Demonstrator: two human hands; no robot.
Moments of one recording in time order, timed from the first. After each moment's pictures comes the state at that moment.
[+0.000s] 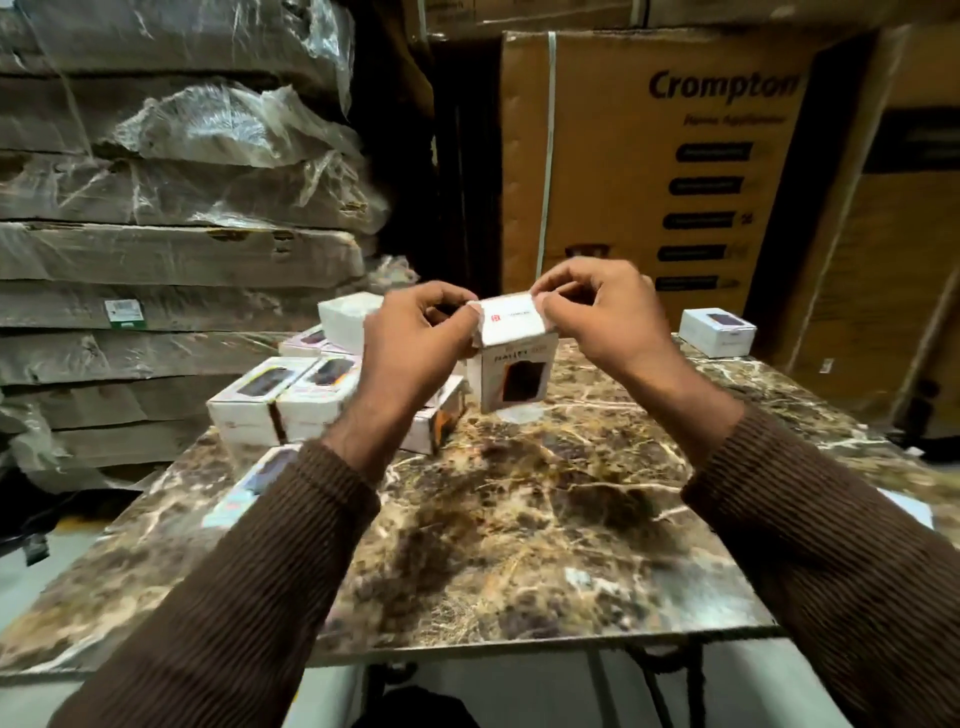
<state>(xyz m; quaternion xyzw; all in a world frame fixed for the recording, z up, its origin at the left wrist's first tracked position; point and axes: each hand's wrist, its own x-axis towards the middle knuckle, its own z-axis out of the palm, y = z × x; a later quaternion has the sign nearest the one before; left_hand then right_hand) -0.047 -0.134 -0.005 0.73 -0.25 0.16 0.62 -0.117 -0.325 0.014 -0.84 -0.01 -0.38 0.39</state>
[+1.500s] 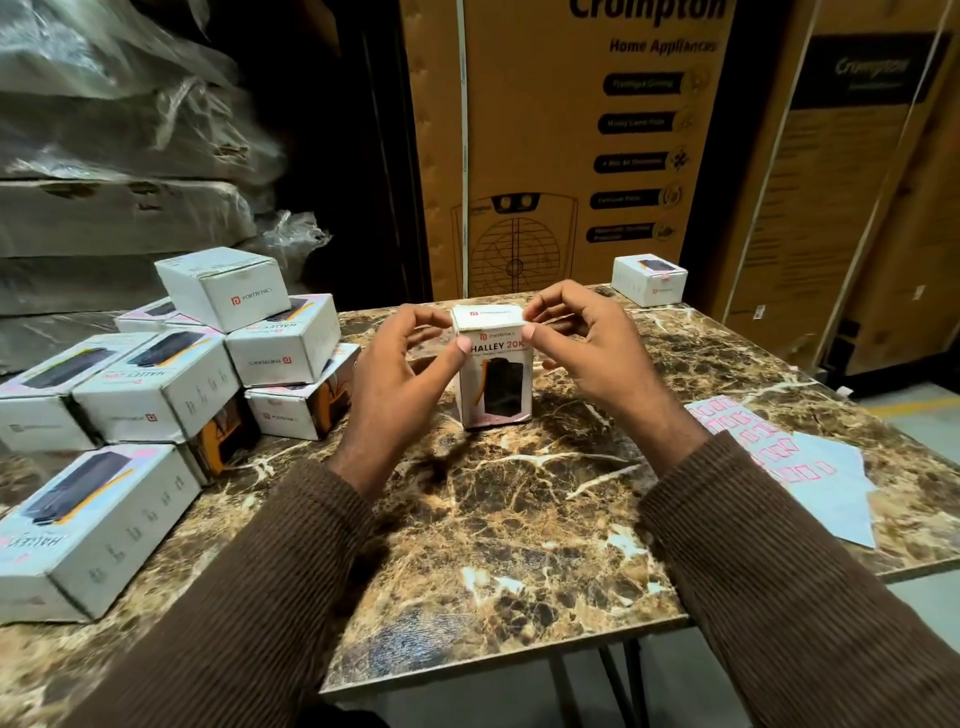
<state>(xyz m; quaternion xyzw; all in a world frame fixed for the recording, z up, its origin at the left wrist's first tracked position) -0.035 -0.222 -0.107 0.73 -0.32 0.13 0.59 -0.114 -0.431 -0.091 -0.82 -0.02 -0.34 0.47</state>
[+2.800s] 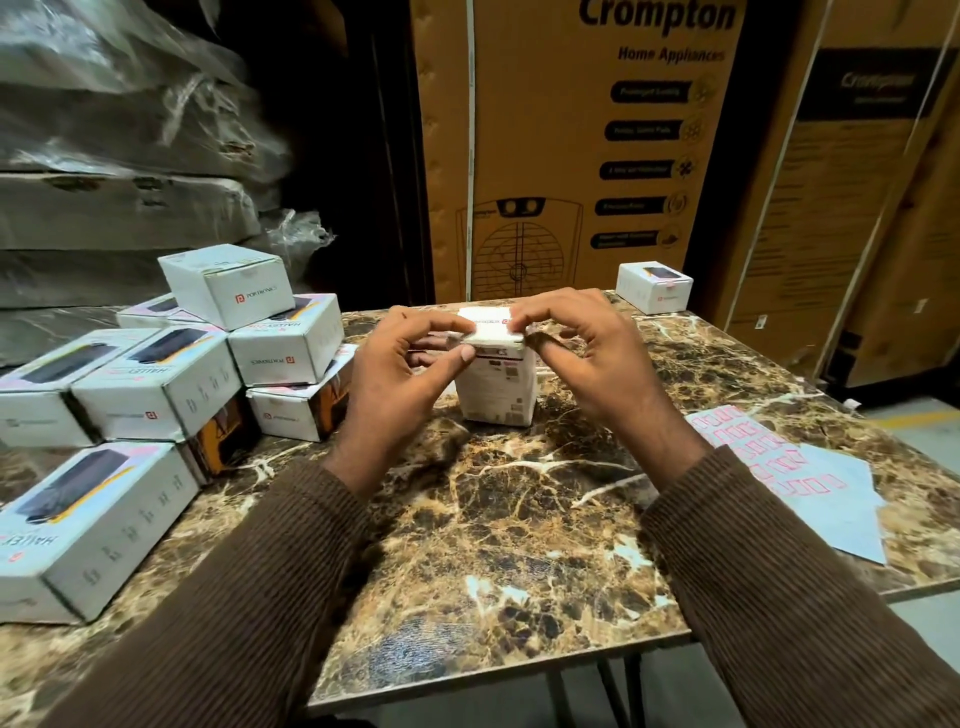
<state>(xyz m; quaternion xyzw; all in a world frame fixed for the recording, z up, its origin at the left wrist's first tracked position) -0.022 -0.219 -0.108 0.72 -0.37 0.17 0.57 -0.111 -0.428 -0.095 -0.86 -0.07 -0.41 0.29</state>
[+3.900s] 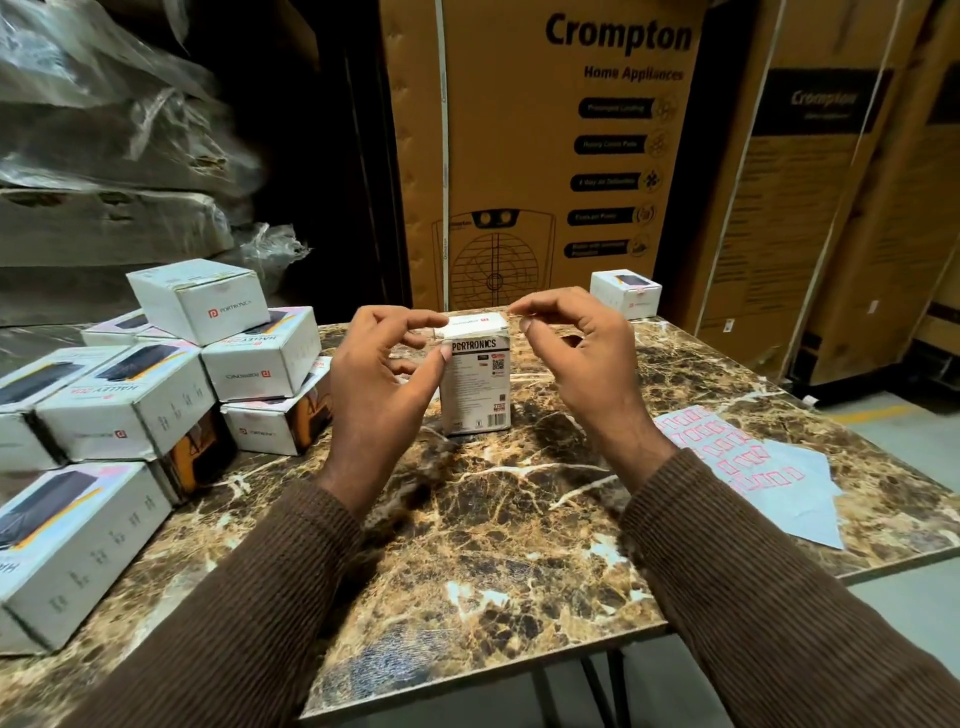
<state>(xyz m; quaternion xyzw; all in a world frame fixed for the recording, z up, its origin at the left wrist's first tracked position) -0.039 -0.226 -0.101 0.71 -0.36 0.30 0.52 -0.118 -0.422 -0.092 -0.78 -0.01 -0.49 0.38</state>
